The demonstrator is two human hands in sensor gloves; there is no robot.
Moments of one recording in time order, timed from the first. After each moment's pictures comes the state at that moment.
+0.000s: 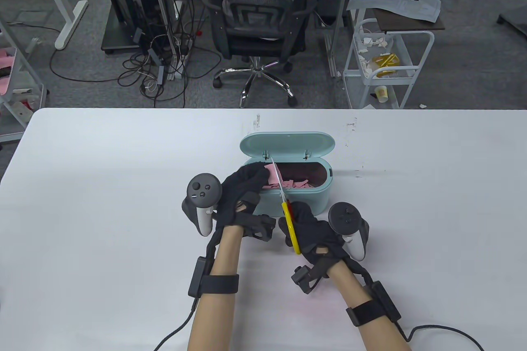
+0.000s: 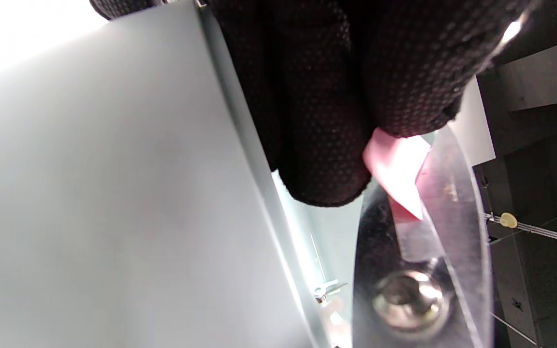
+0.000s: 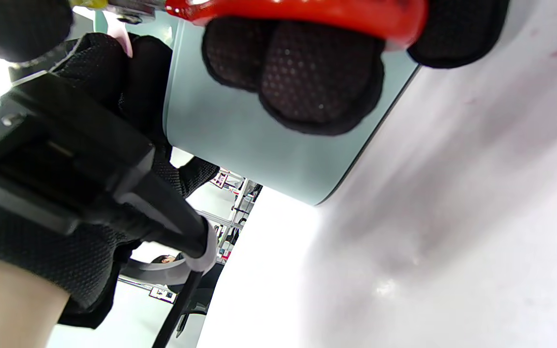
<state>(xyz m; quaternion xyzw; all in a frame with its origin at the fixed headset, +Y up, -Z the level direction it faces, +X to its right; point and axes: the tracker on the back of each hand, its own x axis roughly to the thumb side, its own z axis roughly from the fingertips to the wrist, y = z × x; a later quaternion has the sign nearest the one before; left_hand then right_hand) -0.128 -0.711 -0.379 0.08 0.01 0.58 0.81 0.116 -0.766 -0.334 0.08 0.10 0.82 0.56</state>
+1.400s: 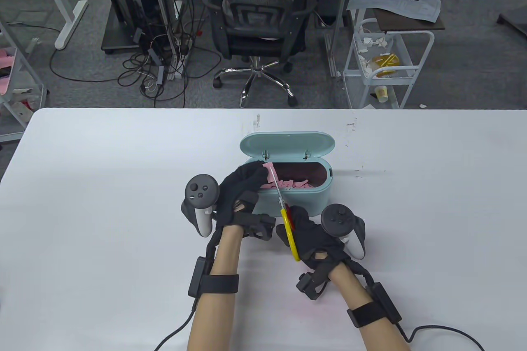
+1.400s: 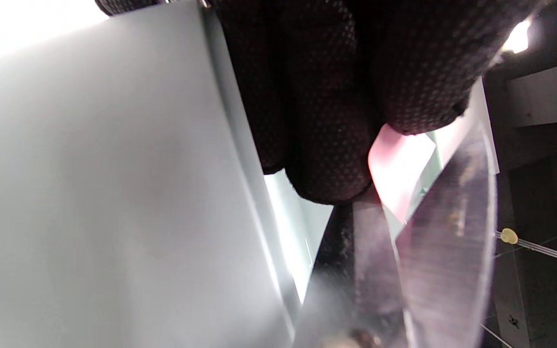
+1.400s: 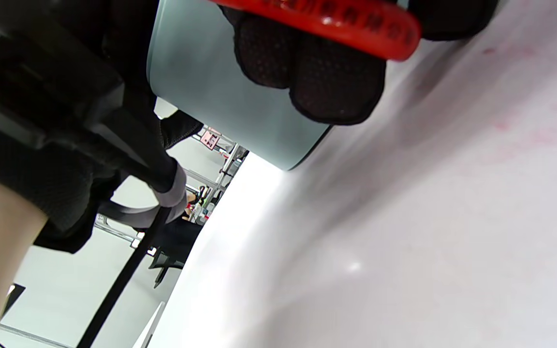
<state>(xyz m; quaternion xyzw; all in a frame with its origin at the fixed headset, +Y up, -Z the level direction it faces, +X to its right) -0.130 -0.713 -0.379 0.07 0.02 0.60 0.79 0.111 -0.769 -0.330 0.11 0.13 0.85 0.50</state>
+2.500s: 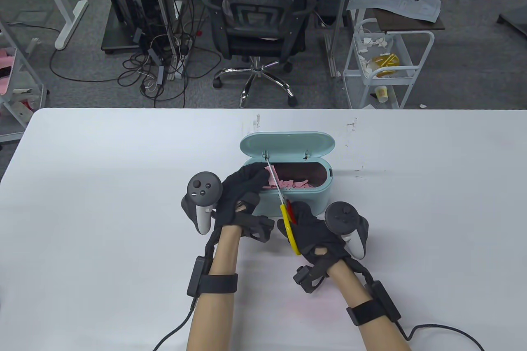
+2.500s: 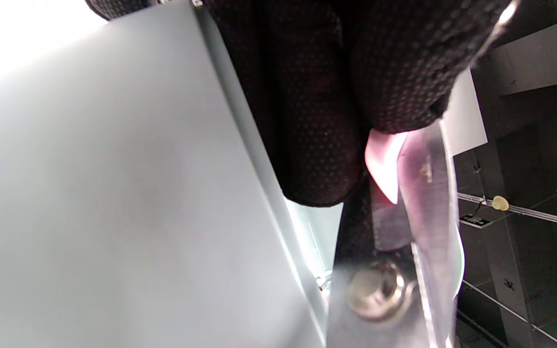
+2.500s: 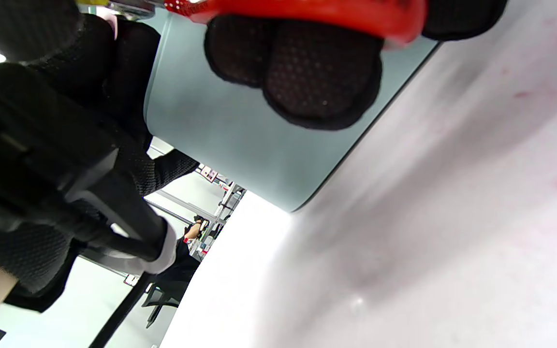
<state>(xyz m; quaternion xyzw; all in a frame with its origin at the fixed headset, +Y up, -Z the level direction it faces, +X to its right) -0.129 -0.708 -0.381 0.07 0.00 0.57 0.82 0.117 -0.769 -0.337 0.09 0.08 0.86 0.50</state>
